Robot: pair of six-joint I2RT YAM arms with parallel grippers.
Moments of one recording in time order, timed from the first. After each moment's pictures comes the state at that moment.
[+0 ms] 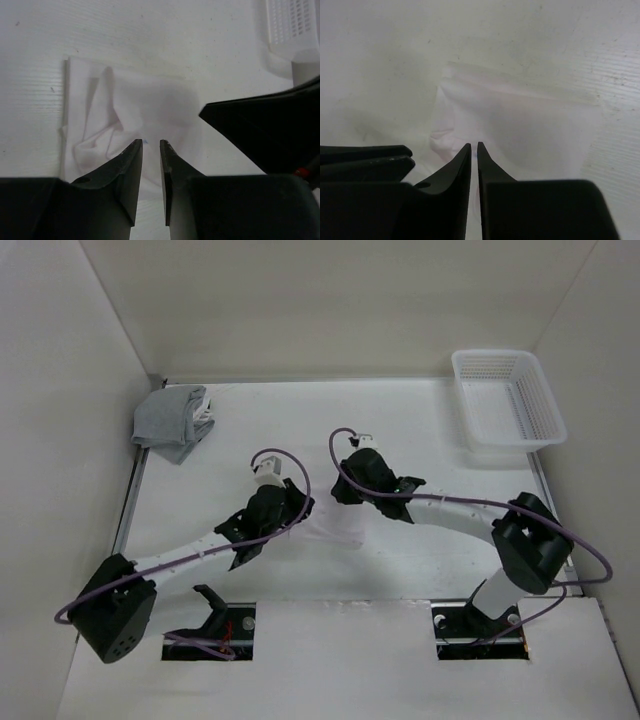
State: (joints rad) left arm -0.70 1.11 0.42 0.25 -0.21 -0.86; right arm 0.82 1.57 0.98 -0.04 0.15 0.68
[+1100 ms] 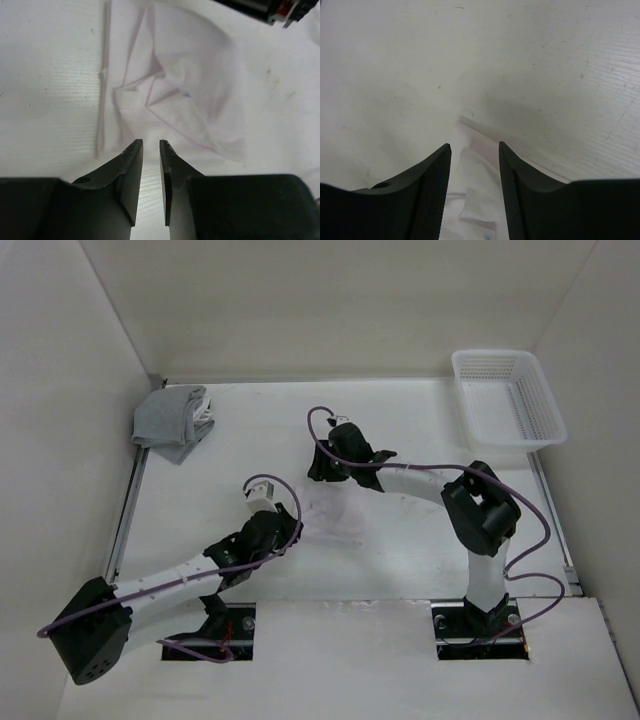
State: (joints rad) left arm -0.83 0.97 0.28 0.13 -0.35 -0.89; right arm 0.73 1.95 1.31 -0.02 -0.03 0.62
